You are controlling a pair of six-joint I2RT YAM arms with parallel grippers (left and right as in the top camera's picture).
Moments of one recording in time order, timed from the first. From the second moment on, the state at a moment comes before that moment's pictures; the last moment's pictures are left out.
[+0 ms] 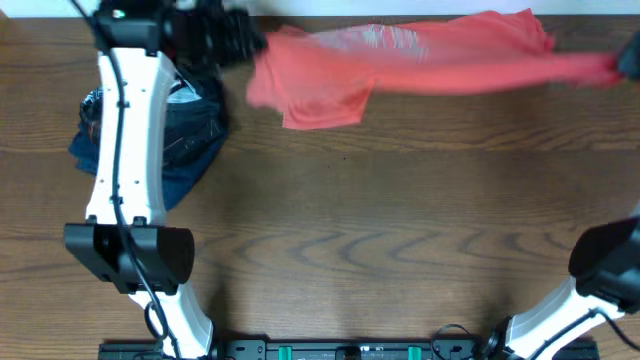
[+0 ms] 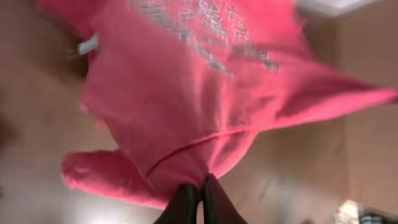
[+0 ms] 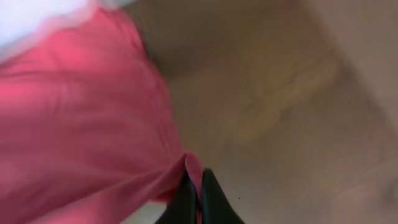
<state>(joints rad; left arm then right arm) -0.07 1.96 2.17 -1.29 0.60 -0.19 -0.41 1.95 2.08 -1.14 0.08 0.08</state>
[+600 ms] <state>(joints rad) -0.11 1.96 1.65 -1.53 0.48 0.00 -0.46 2.07 2.07 -1.60 0.13 0.07</state>
